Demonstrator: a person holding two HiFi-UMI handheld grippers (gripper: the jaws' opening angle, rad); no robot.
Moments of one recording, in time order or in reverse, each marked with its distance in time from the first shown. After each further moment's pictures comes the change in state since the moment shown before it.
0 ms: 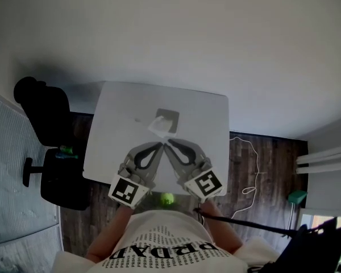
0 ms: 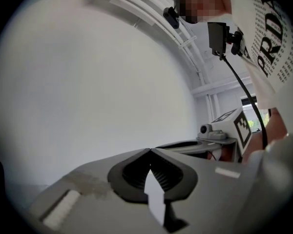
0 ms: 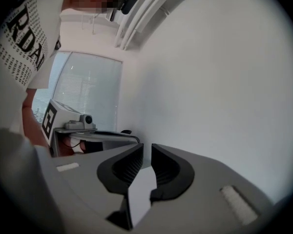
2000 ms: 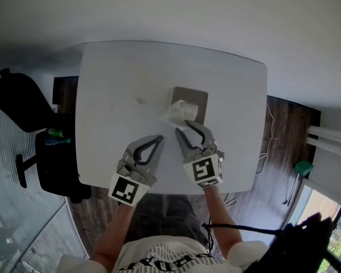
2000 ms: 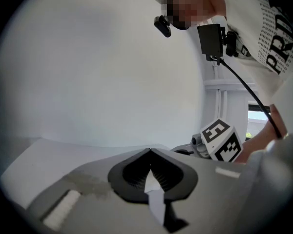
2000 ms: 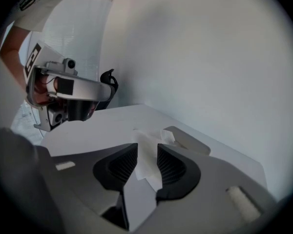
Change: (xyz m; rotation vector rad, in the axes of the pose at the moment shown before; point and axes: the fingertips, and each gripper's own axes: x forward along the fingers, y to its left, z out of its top) left arm 0.033 0.130 -0.210 -0.212 0.176 -0.013; right arm 0.107 -0.088 -0.283 -0.065 0.556 -0.168
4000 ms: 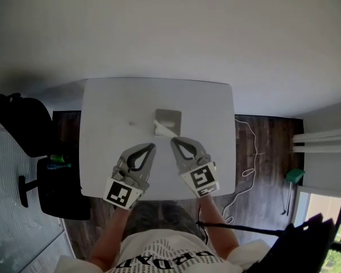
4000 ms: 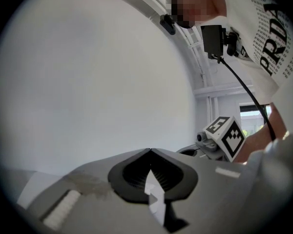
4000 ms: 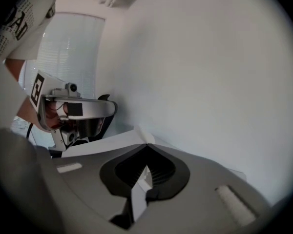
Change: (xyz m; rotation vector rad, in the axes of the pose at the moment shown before) left arm -0.020 -0.048 0.113 0.087 -0.133 -0.069; right arm -0.101 -0.015 0.104 0.086 -0.137 -0.033
